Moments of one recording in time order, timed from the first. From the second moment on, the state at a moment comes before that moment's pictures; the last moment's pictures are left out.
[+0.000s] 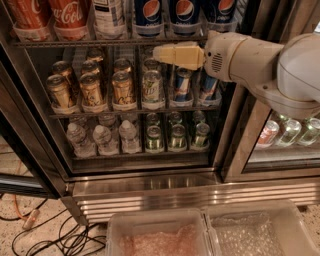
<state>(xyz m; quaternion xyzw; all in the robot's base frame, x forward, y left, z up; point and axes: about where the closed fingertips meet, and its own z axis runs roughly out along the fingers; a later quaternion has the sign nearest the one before) 0.625 -0.075 1.027 -0.23 0.70 0.23 0.64</state>
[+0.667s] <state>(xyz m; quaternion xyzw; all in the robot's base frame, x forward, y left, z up) 0.627 -0.093 1.036 -0.22 0.67 0.22 0.68</state>
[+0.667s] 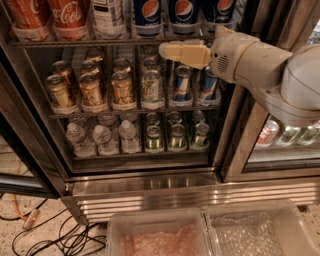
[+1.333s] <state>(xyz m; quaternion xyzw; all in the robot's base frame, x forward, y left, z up) 0.621 -0.082 1.041 -0.24 0.63 0.22 0.70</state>
